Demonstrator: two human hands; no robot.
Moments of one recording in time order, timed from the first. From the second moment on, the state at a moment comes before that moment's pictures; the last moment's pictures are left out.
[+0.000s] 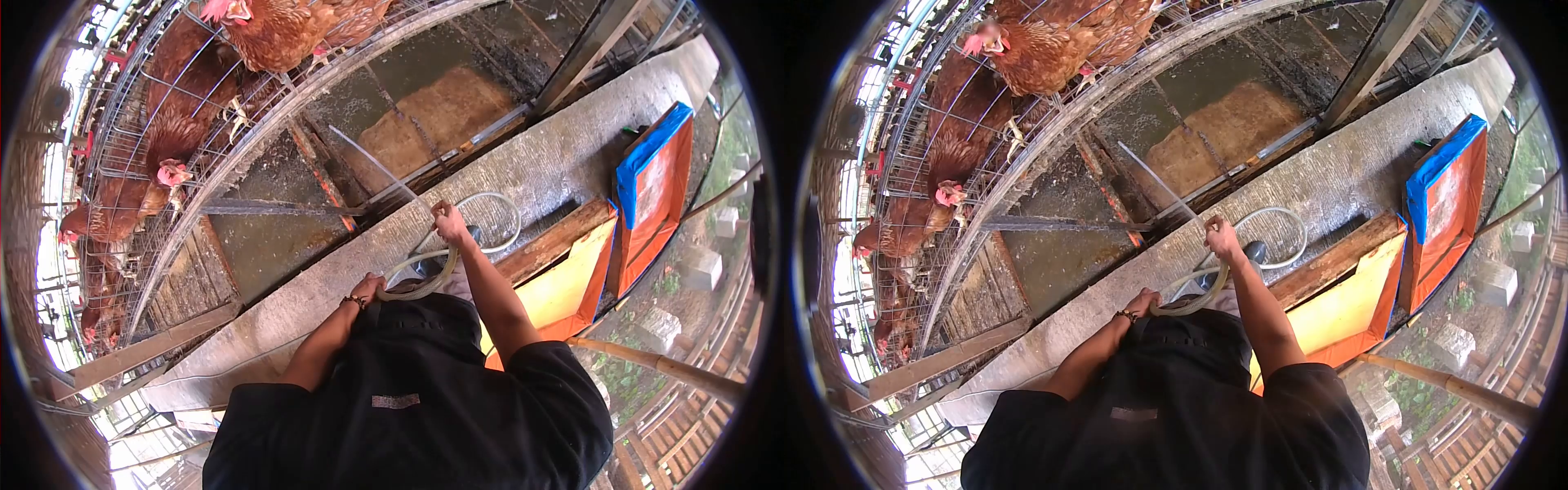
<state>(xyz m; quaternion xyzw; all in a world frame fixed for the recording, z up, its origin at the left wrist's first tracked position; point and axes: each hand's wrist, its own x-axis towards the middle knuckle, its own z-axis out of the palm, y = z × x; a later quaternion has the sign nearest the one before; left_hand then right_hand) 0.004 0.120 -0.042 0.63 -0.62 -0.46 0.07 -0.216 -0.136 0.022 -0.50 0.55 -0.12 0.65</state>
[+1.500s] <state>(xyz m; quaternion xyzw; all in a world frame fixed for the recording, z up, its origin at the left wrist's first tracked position) 0.014 0.125 -0.064 0.62 -0.56 -0.54 0.08 -0.206 -0.138 0.012 -0.54 0.54 -0.15 0.63</state>
